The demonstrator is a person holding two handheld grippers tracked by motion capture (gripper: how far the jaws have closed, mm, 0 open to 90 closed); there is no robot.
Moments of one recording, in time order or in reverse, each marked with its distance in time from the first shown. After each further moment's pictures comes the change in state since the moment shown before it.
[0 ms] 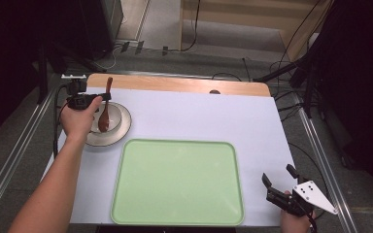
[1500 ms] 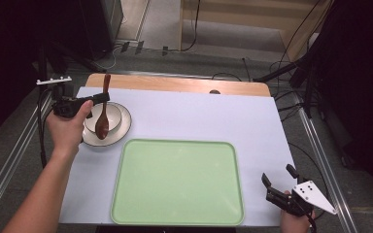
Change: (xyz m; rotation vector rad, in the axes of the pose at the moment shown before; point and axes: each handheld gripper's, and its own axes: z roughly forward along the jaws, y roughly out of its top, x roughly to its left) left arm -0.049 -0.014 -0.071 -0.095 -0.208 0.054; right arm 0.001 0.000 0.000 0.002 -0.005 -0.006
